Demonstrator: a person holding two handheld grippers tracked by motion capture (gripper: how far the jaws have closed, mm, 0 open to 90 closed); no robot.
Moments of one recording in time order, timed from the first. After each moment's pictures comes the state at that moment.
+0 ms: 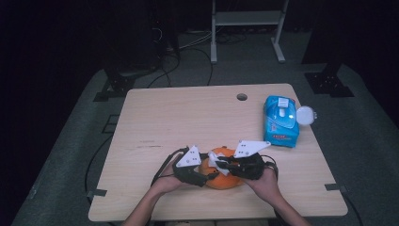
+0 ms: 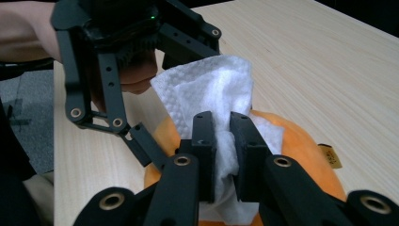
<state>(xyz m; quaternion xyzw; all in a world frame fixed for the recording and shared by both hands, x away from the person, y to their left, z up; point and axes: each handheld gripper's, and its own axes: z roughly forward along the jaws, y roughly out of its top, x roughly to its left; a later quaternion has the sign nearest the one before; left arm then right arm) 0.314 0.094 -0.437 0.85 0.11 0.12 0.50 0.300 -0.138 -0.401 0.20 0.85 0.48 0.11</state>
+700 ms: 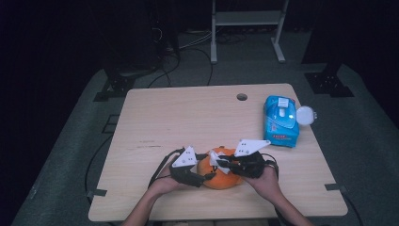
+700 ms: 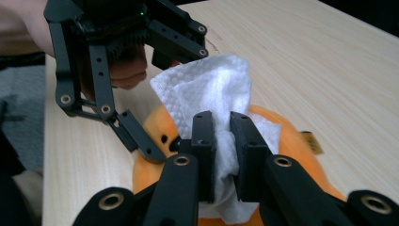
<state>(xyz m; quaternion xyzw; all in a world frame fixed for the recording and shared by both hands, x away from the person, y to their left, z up) 0.315 0.104 -0.444 0.85 0.13 0.10 0.51 0.303 -0.142 -0.402 0.20 0.85 0.47 0.12</state>
